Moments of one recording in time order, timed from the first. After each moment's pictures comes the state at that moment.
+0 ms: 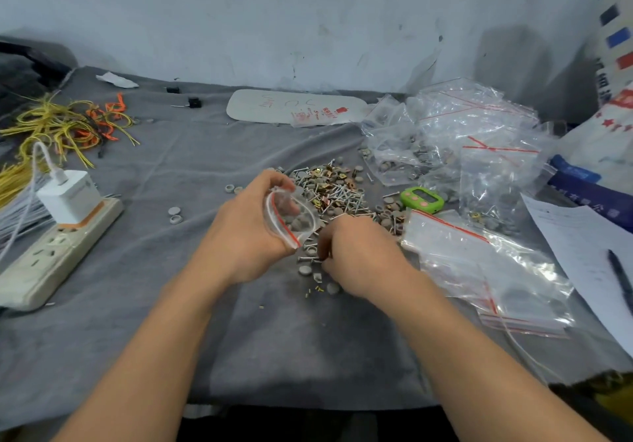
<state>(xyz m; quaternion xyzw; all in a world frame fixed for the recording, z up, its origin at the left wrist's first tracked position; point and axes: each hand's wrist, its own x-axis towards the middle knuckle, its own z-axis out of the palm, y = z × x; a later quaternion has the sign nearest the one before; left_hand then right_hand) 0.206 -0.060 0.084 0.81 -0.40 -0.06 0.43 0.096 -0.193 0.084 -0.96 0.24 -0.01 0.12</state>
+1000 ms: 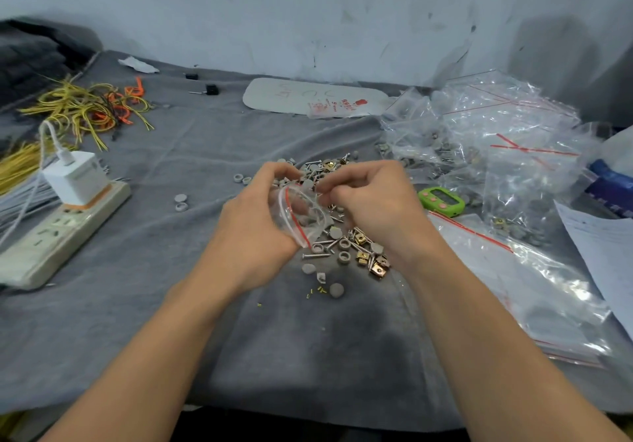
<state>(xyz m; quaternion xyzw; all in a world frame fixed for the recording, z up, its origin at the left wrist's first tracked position) 0.192 -0.067 0.074 0.81 -0.36 0.00 0.47 0.113 -0.220 0.105 -0.81 0.22 -0.22 0.50</state>
